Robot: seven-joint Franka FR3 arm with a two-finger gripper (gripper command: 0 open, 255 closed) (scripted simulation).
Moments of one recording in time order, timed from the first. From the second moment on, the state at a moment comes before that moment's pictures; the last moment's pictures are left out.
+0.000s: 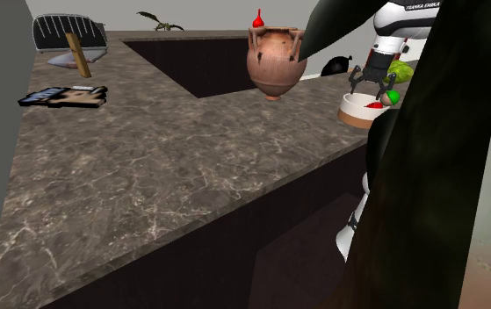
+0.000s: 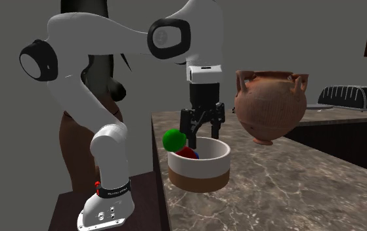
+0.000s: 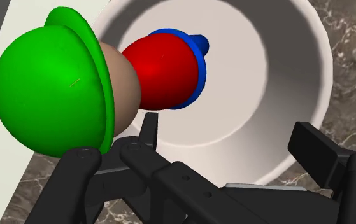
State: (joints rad) arm -0.31 -0.60 -0.59 -2.24 -0.27 1.73 0.56
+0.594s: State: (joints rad) arm -0.31 -0.61 -0.58 -2.23 -0.31 1.71 0.56
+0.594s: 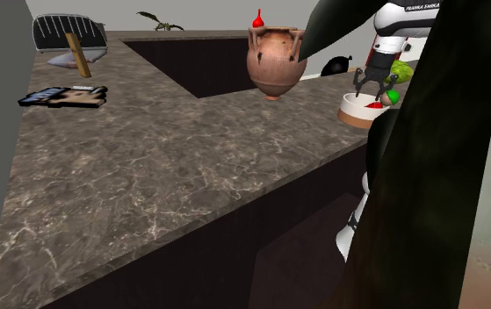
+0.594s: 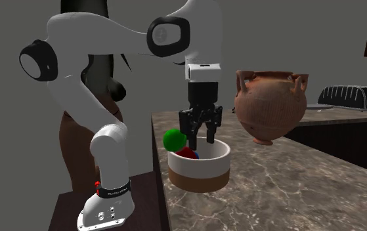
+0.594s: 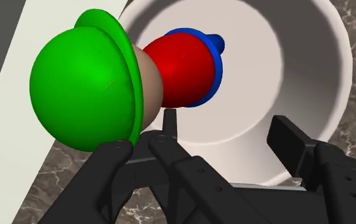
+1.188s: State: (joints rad) arm -0.27 -0.61 -0.60 -2.17 -0.30 1.61 0.57
